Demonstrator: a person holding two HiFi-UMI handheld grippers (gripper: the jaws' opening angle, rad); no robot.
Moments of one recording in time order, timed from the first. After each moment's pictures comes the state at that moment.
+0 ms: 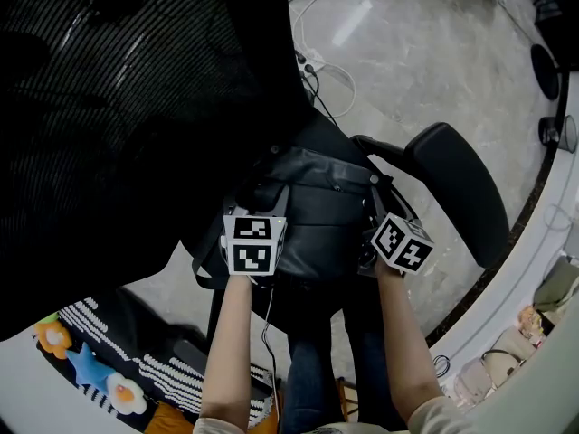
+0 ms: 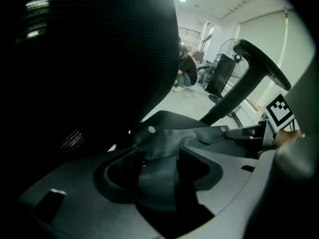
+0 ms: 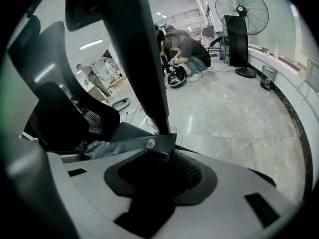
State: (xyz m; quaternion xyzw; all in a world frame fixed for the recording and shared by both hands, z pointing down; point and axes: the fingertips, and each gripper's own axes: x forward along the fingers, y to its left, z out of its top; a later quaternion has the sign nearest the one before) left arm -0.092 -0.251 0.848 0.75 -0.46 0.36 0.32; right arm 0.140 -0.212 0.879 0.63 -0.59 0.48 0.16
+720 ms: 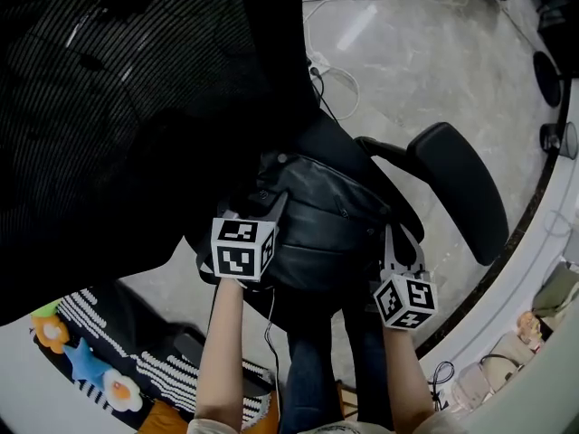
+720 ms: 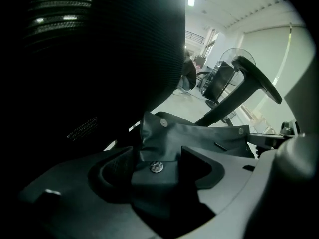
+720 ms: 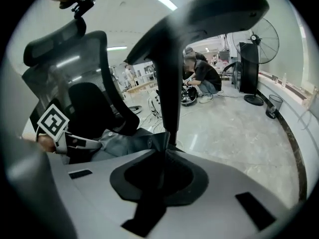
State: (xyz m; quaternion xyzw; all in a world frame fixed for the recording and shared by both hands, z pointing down) left arm -0.107 -0.237 0.830 0.75 -0.45 0.33 0.36; right arm 0.131 -0.155 0.793 0.63 -0.66 0.37 0.18
